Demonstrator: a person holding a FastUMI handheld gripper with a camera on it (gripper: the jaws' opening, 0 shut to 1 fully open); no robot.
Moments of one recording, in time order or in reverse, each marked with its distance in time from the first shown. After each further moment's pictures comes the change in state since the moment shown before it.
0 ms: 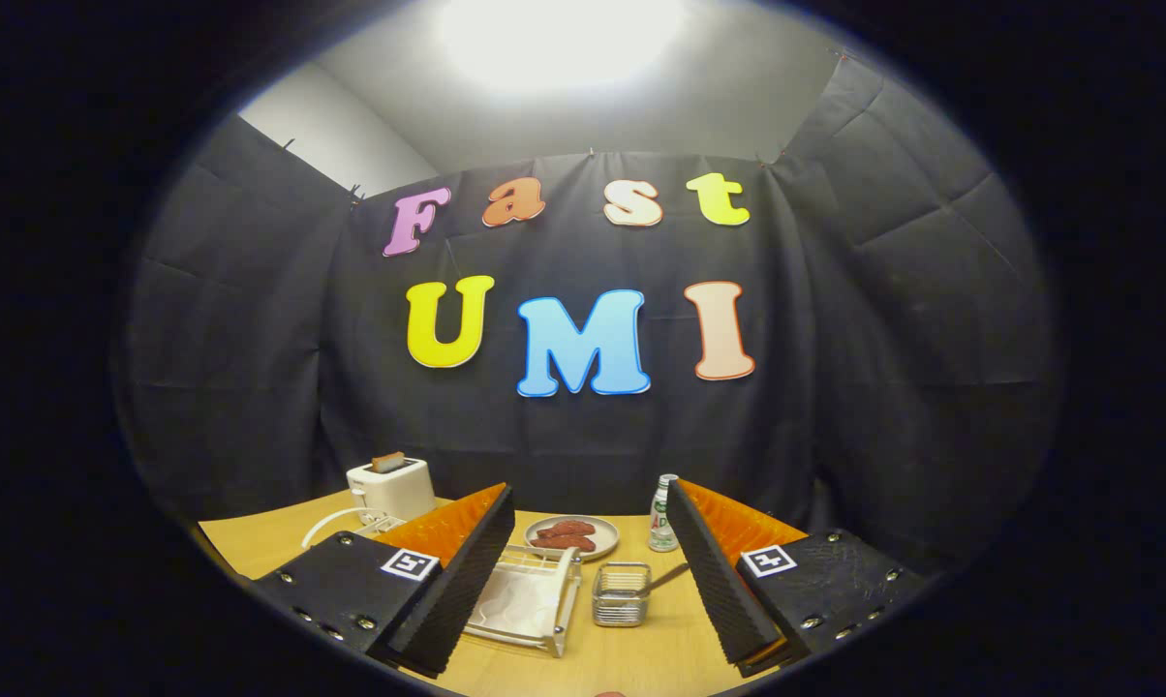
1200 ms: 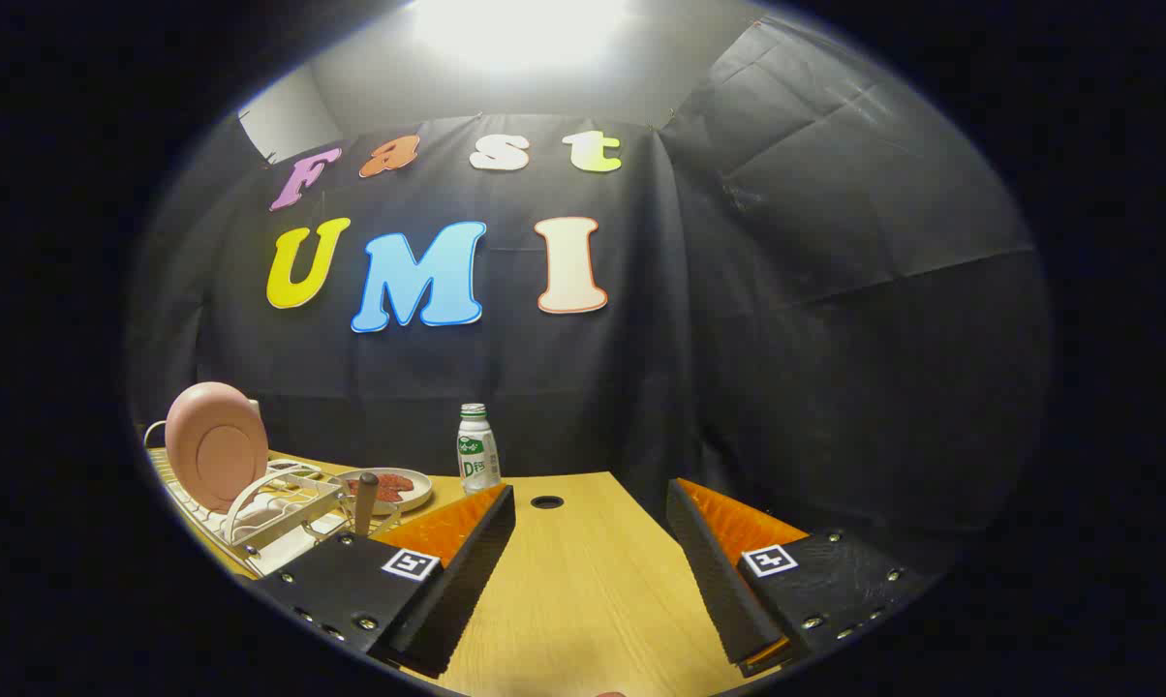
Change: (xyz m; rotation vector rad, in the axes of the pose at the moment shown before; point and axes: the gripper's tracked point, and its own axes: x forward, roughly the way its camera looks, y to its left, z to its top) arm 0.015 -0.267 -0.163 -0.030 0.009 -0.362
